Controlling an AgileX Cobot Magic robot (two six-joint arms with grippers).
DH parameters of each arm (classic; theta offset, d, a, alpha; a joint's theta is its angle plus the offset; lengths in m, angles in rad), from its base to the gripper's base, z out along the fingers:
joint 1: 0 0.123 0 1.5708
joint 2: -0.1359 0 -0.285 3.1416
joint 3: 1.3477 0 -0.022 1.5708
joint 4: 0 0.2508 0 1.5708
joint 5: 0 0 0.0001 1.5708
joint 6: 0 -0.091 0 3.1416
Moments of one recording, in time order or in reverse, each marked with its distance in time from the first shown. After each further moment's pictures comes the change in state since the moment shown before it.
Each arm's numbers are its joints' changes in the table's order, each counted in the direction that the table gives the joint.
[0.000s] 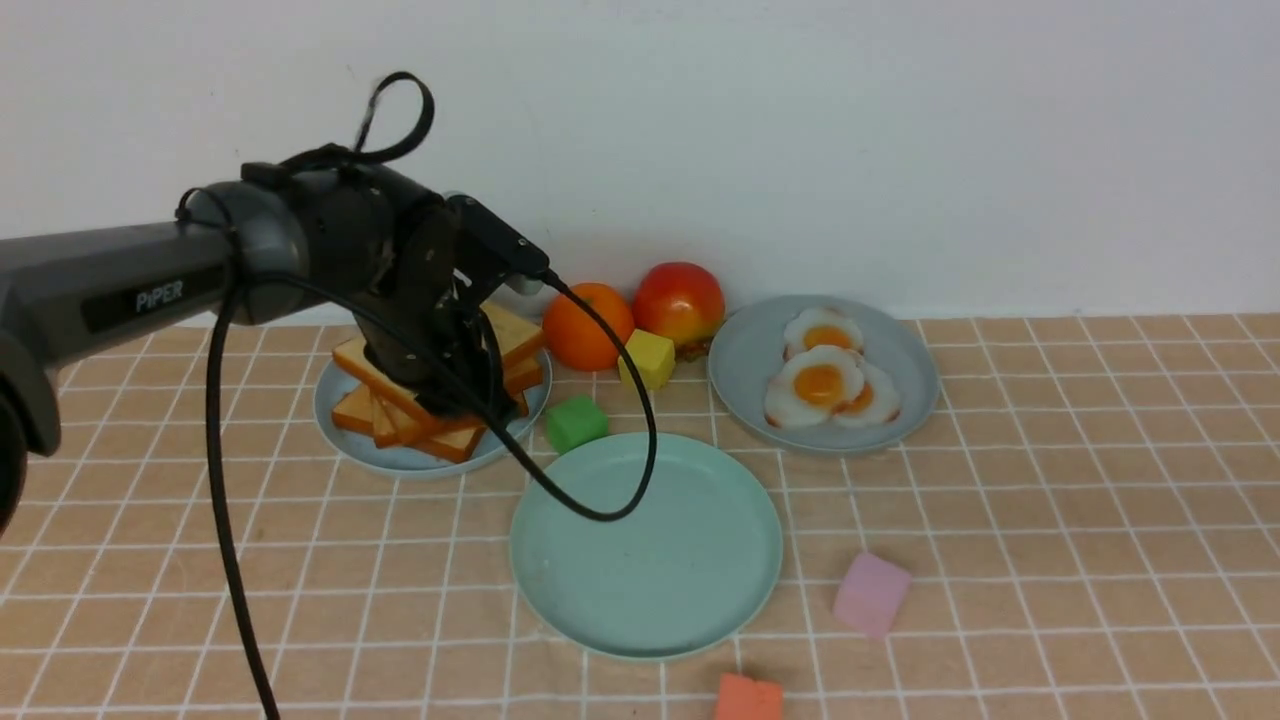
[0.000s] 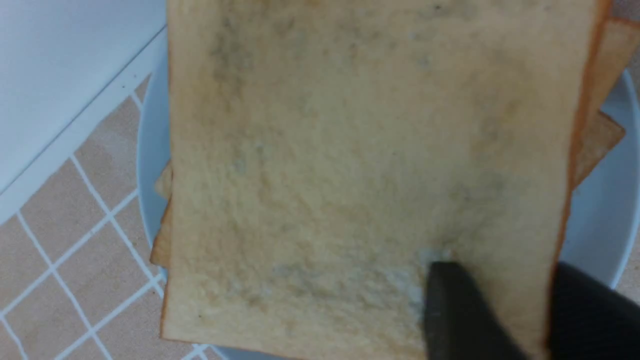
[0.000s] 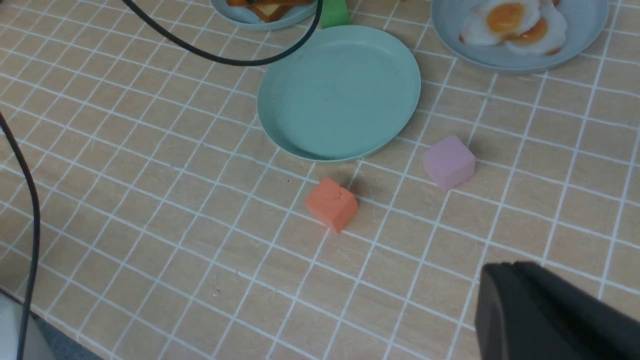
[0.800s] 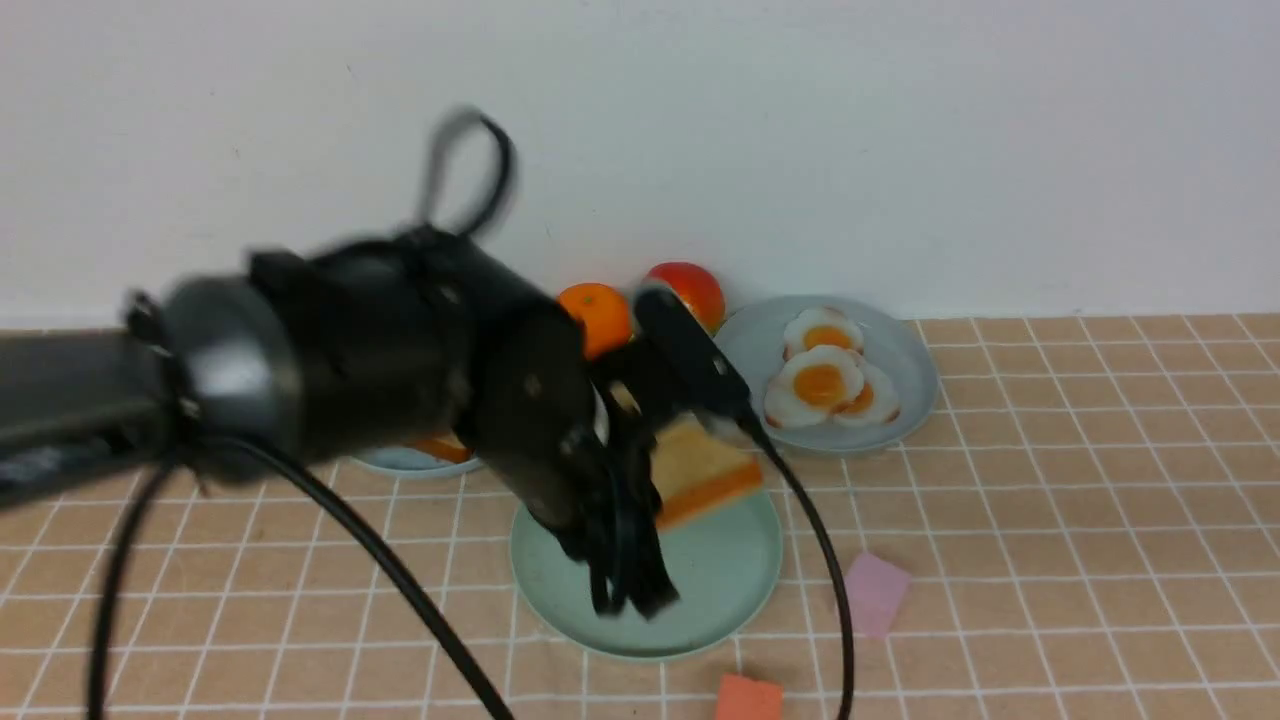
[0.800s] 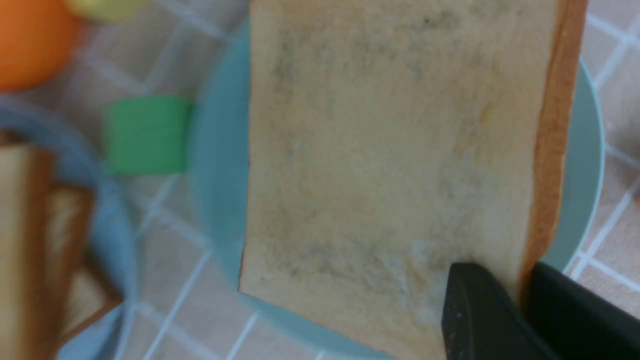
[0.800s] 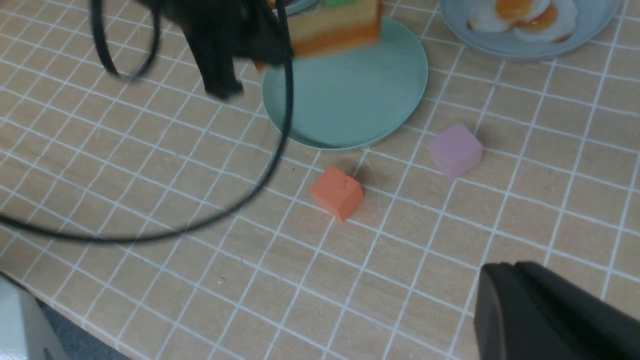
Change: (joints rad) right arm 0.000 0.000 0.000 0.002 -0.022 0.002; left arm -0.351 0.308 0.341 -0.162 0.072 -0.129
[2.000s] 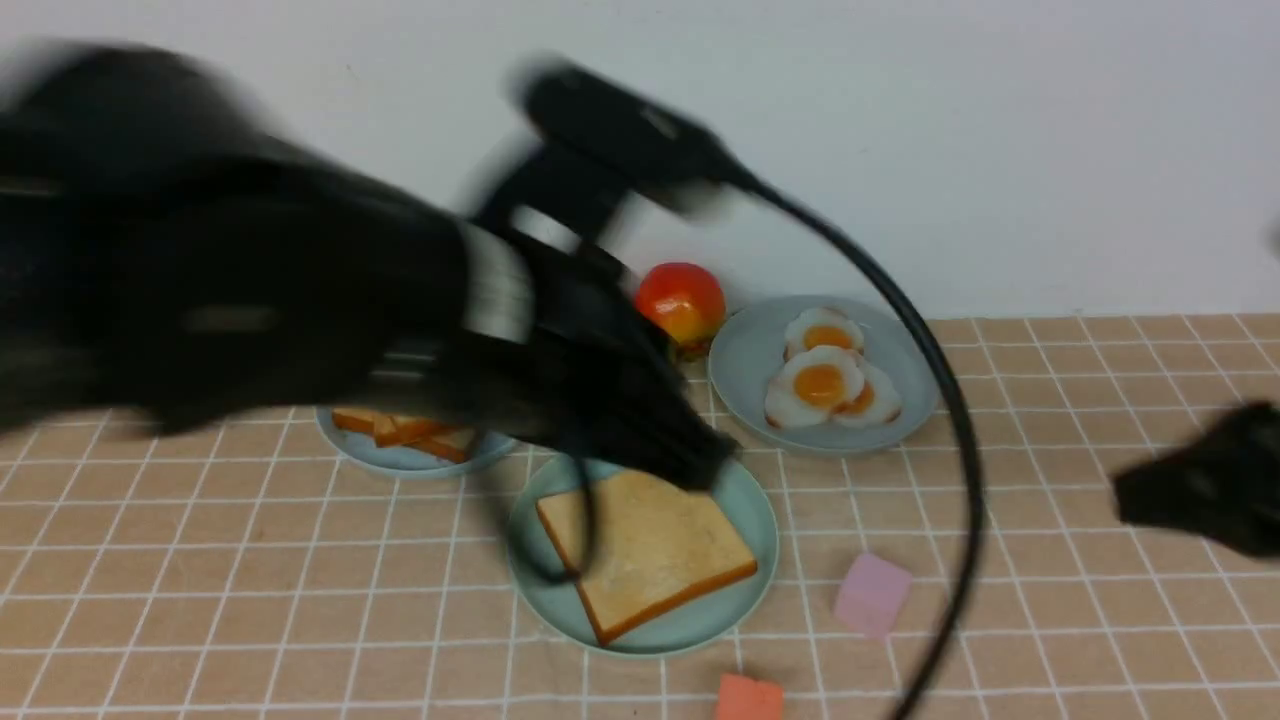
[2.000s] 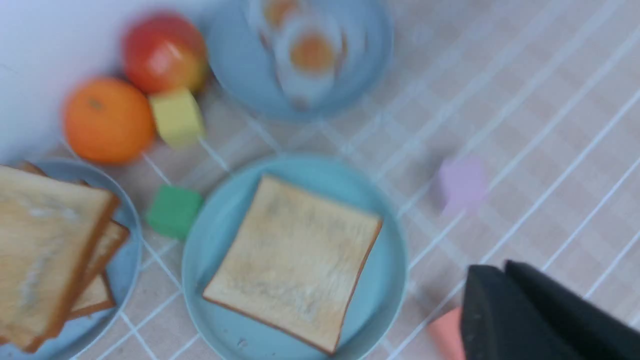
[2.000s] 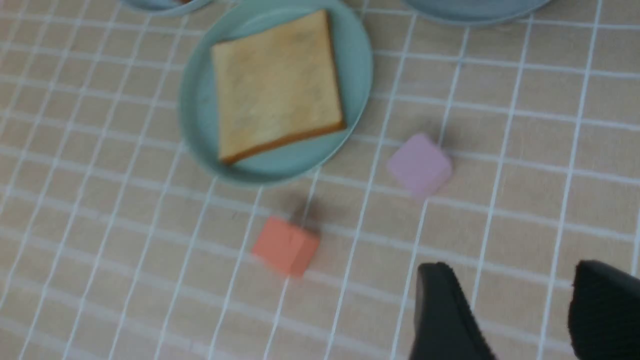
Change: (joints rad) right arm 0.000 -0.461 -0.014 -0.010 0.282 -0.073; left arm -0.114 0.494 0.063 0.017 0.009 0.457
